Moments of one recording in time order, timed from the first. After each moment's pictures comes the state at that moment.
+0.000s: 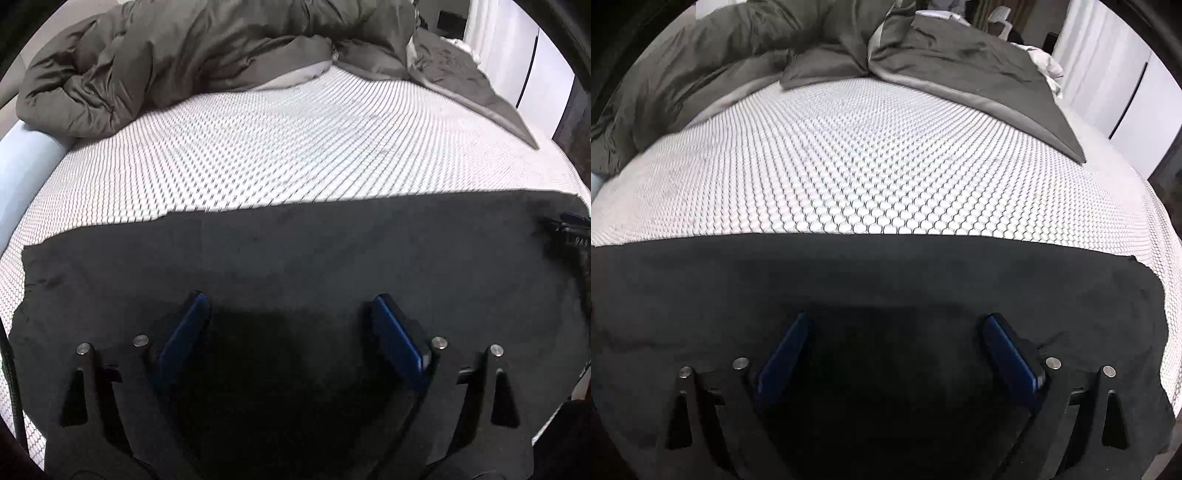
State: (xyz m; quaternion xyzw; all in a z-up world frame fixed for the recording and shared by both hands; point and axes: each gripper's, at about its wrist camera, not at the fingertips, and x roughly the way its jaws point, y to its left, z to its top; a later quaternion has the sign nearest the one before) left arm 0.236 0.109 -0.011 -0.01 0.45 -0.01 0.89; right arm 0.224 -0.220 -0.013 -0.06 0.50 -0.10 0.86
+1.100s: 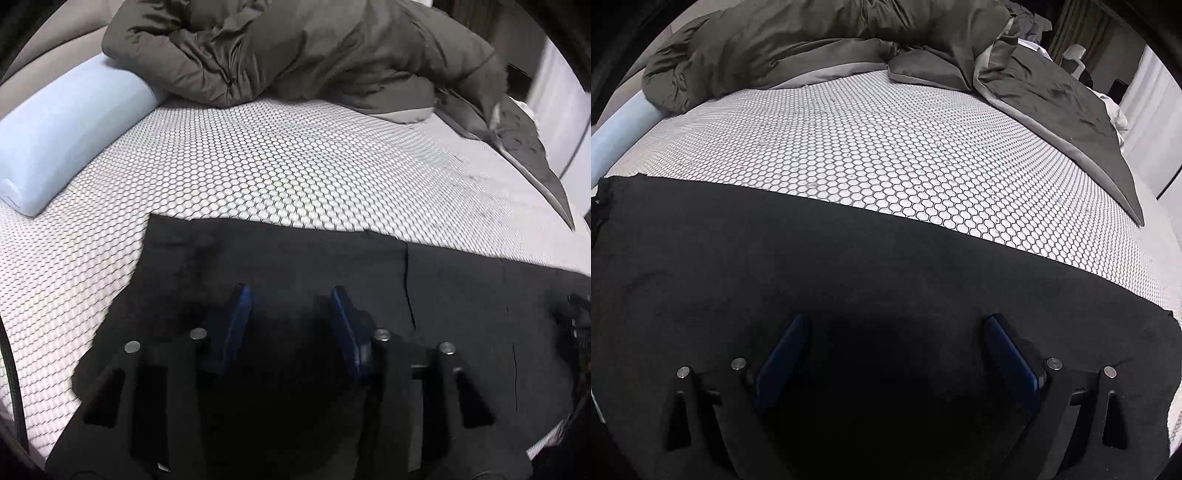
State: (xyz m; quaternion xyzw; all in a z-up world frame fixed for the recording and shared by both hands) left arm 0.189 0.227 -0.008 -0.09 0.44 0.09 0.89; right arm 0.240 -0.151 -0.023 -0.13 0.51 0.02 0.85
